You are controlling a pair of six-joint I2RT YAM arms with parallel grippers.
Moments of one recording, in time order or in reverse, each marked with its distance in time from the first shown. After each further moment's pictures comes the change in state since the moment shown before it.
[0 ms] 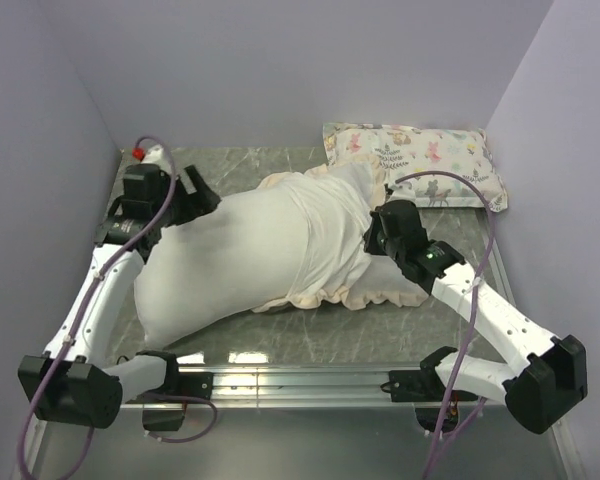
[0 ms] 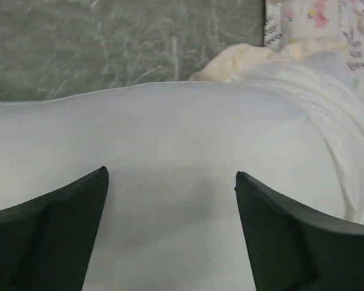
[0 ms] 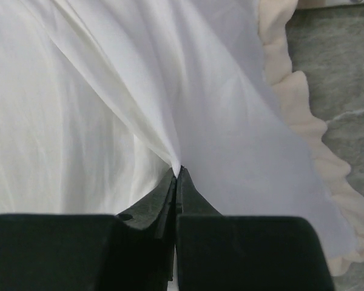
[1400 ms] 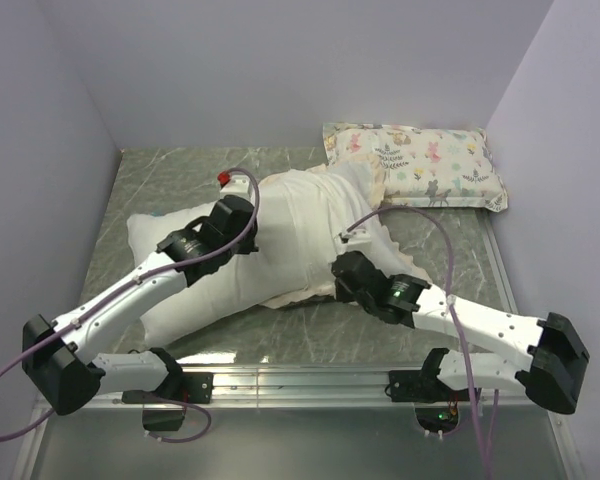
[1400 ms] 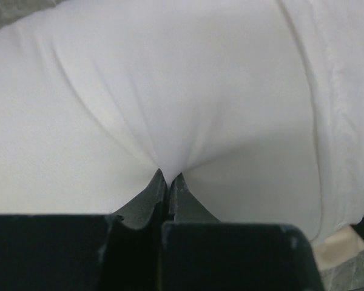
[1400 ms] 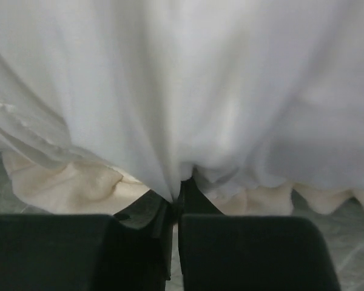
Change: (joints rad) left arm -0.647 0.074 -0.006 -0.060 -0.550 -0.008; right arm 0.471 0.030 -0.162 -0.010 0.210 0.136
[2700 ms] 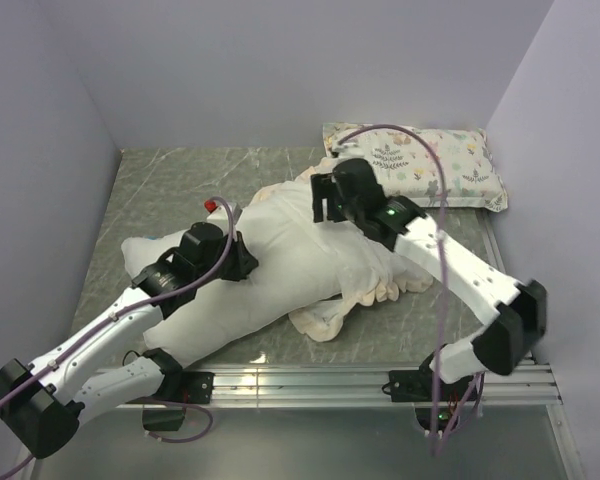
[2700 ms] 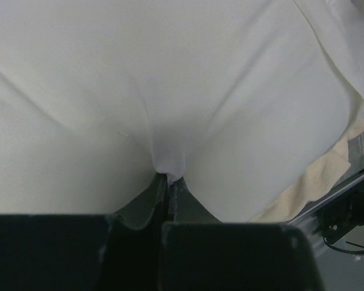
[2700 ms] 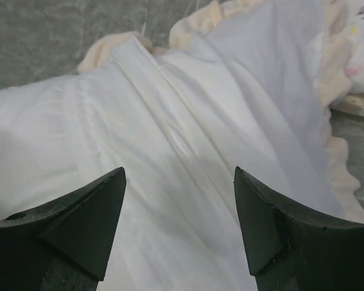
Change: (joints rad) left arm 0.084 -0.265 -0.304 0.161 0.394 -0.018; right arm -0.300 0.209 0.595 -0.094 -0.154 -0.288
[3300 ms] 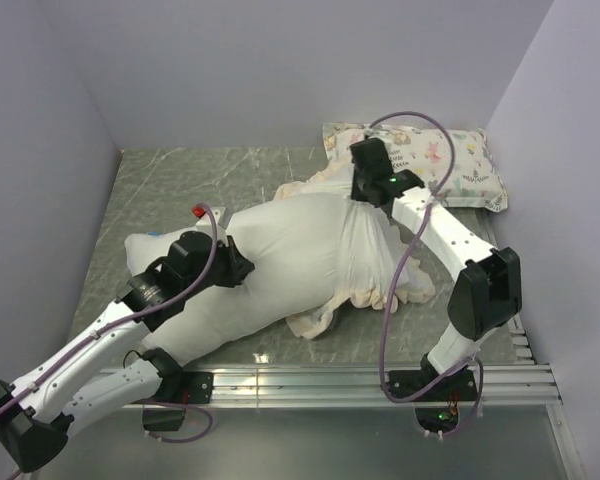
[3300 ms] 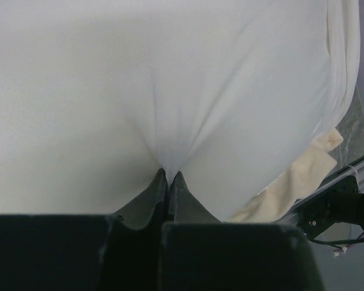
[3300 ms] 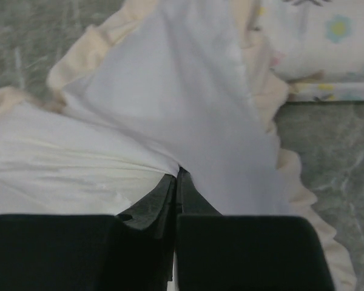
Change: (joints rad) left arm -0.046 -0.101 0.002 -0.059 -0.061 -0.055; right arm -0.180 0.329 0.162 -0.039 0.101 0.043
